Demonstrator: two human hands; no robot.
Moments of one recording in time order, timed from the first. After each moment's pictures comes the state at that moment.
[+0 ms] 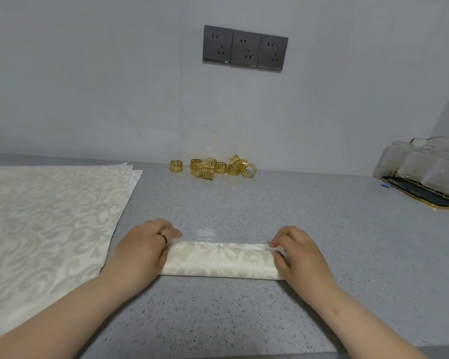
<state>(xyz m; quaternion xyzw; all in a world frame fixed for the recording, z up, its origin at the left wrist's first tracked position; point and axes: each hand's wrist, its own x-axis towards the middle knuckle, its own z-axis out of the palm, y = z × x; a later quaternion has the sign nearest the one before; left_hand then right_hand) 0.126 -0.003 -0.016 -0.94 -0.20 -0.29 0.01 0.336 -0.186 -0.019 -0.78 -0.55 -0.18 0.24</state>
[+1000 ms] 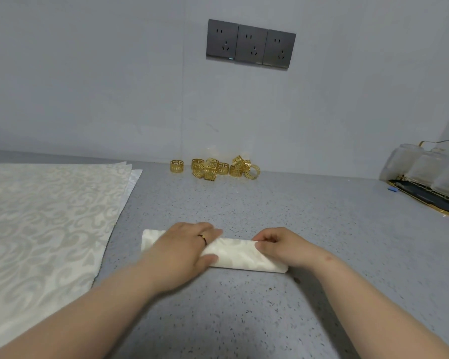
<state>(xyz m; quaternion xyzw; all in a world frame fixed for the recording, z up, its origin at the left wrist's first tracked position) 0.177 -0.010 -0.009 -0.98 -0.14 -0.16 0.00 0.360 -0.134 0.008 -0.78 -0.49 0.26 0.29</state>
